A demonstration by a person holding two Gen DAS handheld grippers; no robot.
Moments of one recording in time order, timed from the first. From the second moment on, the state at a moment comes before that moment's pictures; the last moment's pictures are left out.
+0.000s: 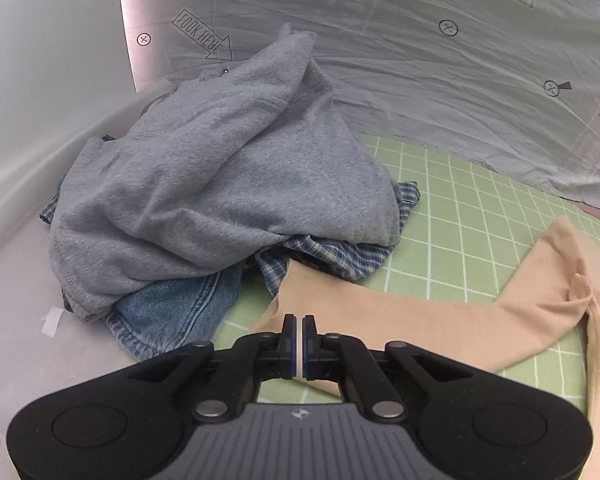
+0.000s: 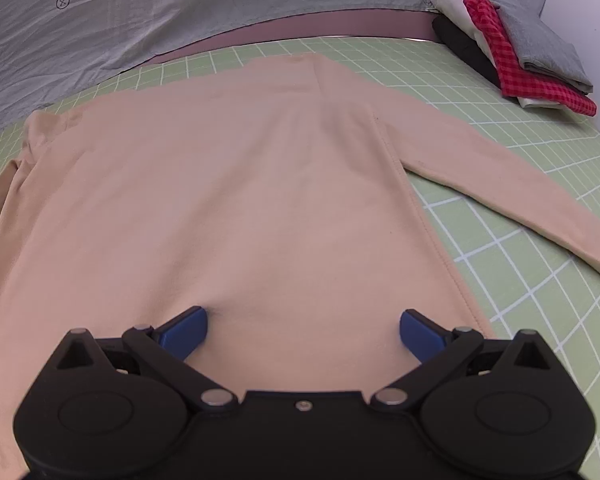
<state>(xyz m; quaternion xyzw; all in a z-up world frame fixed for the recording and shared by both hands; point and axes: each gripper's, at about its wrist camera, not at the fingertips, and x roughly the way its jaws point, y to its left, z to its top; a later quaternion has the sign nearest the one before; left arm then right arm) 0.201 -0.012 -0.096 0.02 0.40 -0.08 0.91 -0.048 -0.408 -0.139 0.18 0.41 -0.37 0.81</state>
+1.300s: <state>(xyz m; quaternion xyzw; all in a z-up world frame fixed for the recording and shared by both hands) 0.232 -0.012 -0.110 0.06 0.41 -0.10 0.91 -0.056 -0.403 -0.144 0.16 0.38 -0.37 0.83</state>
